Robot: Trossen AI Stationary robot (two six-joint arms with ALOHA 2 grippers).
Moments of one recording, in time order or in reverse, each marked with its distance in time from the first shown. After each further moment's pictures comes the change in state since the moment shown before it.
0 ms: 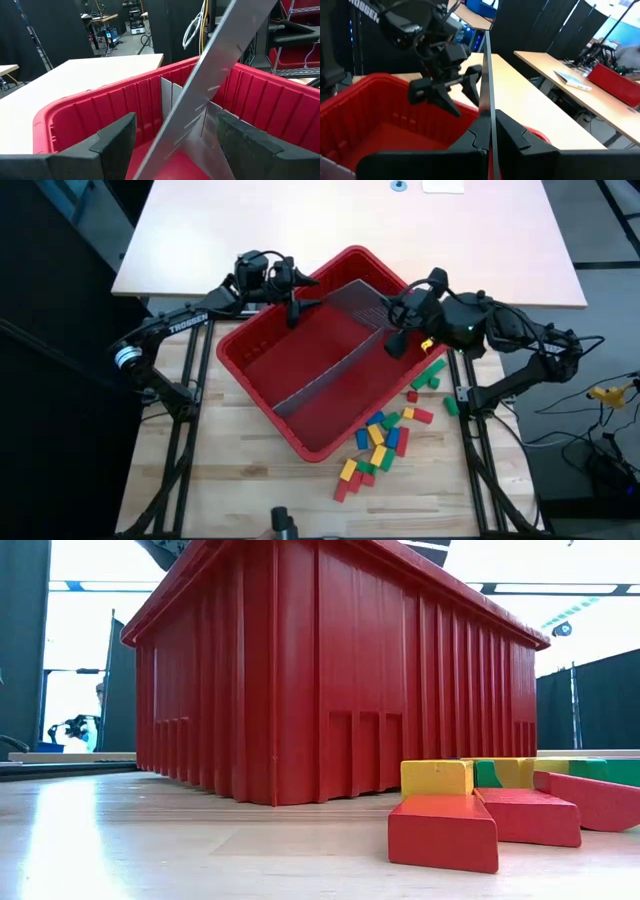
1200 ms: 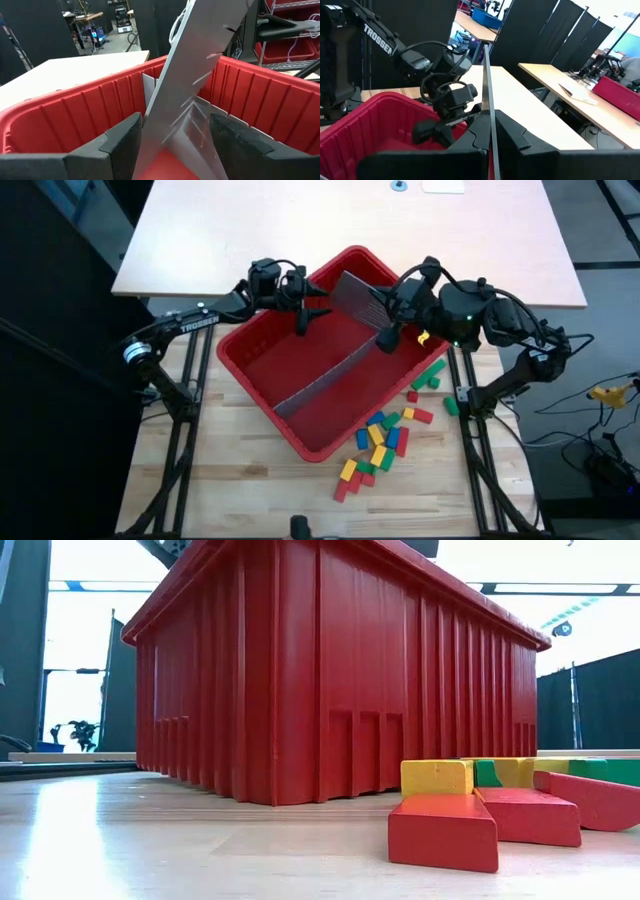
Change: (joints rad) left arm -0.066 0.079 0.000 0.059 0.009 0.015; right arm 0.011 0.134 0.230 -0.025 -0.029 -0.050
